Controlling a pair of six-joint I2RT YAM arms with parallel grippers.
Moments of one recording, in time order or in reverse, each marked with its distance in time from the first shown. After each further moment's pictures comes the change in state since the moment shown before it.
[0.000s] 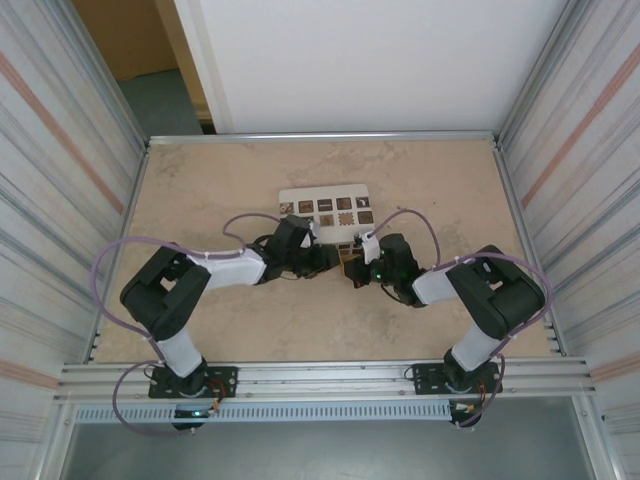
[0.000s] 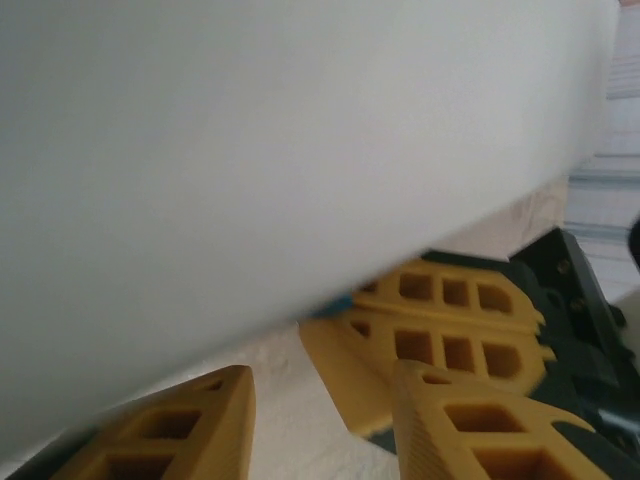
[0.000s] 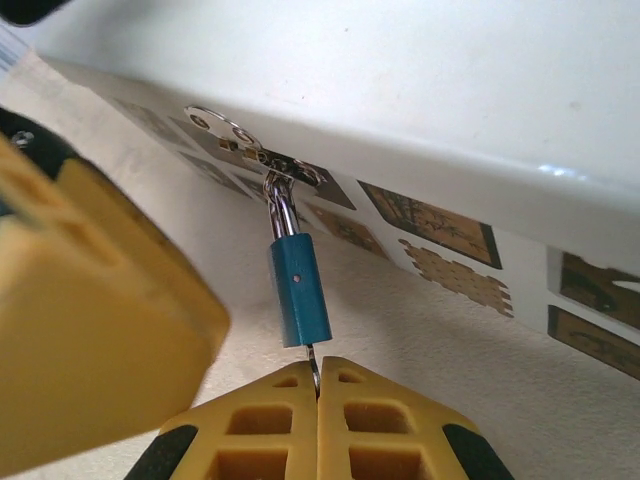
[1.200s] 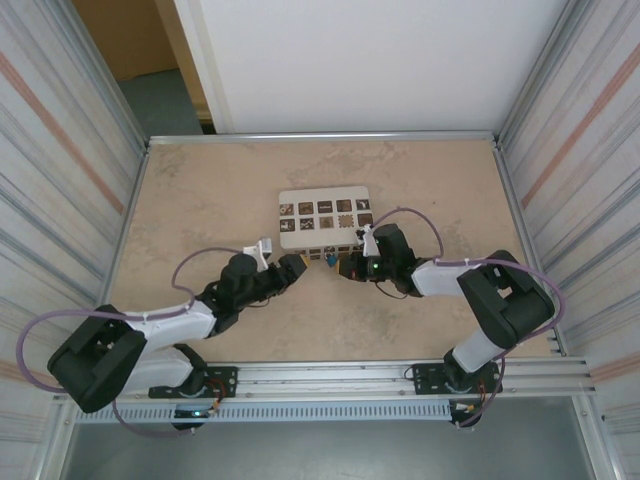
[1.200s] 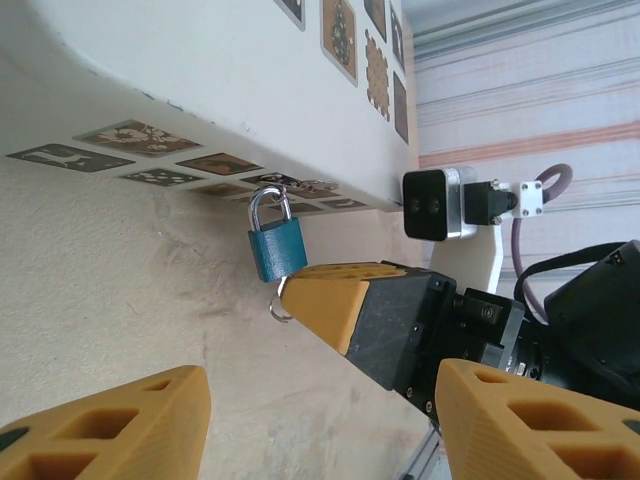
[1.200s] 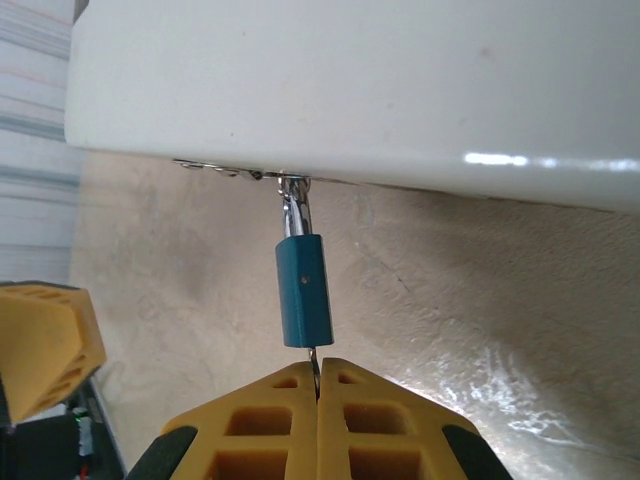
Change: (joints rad) left arm 0.015 -0.486 -0.547 0.456 -0.196 -0.238; right arm 0.015 -0.074 0.118 -0.314 -0.130 0.452
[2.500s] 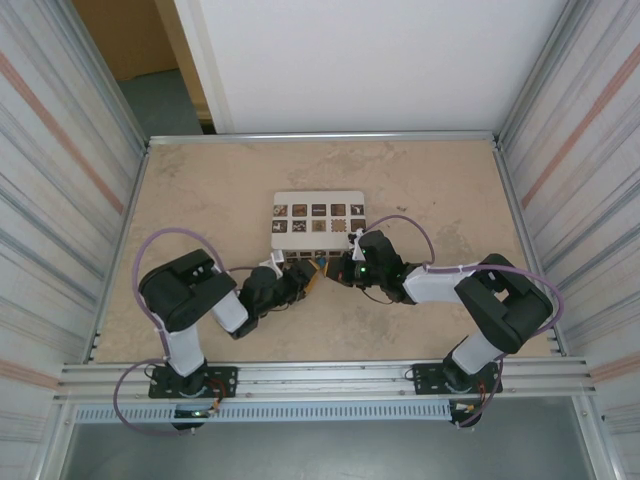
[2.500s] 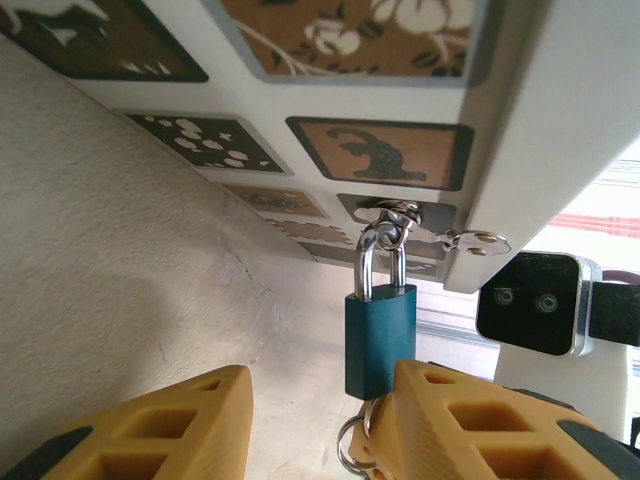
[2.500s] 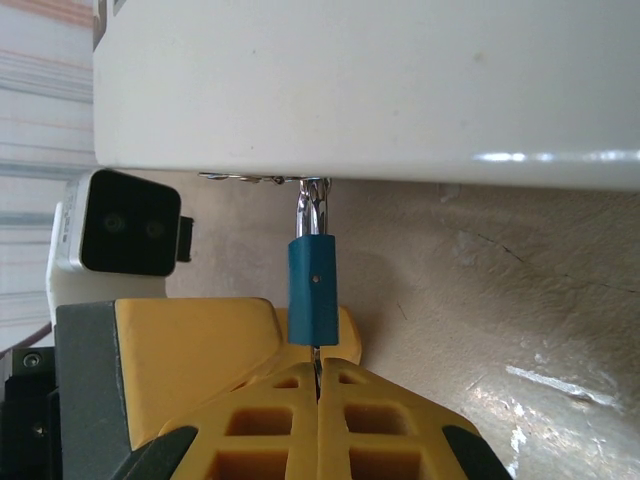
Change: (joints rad) left arm -0.074 0.612 -0.002 0.677 -0.102 -0.317; right arm 0.133 -0.008 0.006 0.050 0.129 0.240
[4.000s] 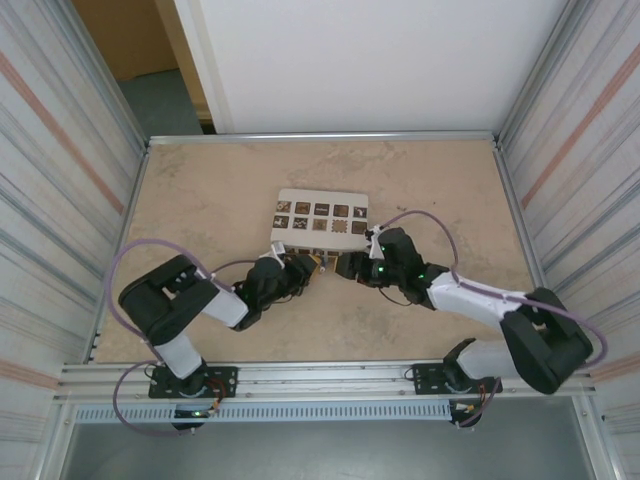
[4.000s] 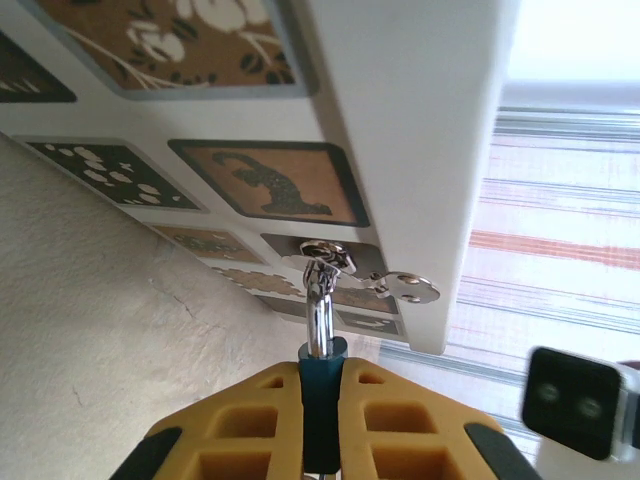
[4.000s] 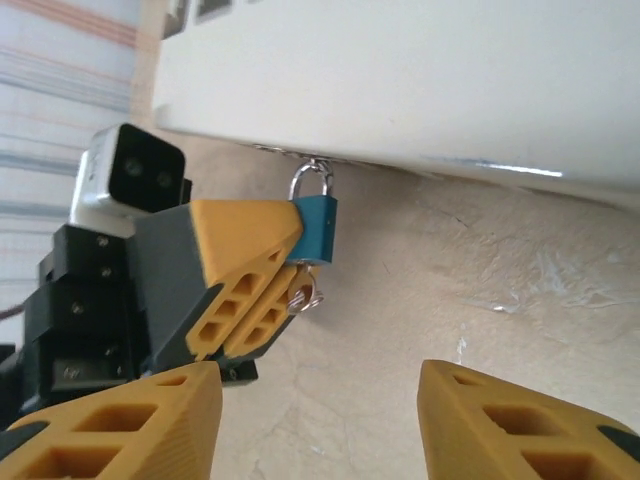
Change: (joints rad) left arm -0.004 -0.161 0.079 -0.272 -0.056 0.002; right arm -0.064 -0.315 -0.031 -0.288 0.008 -0.143
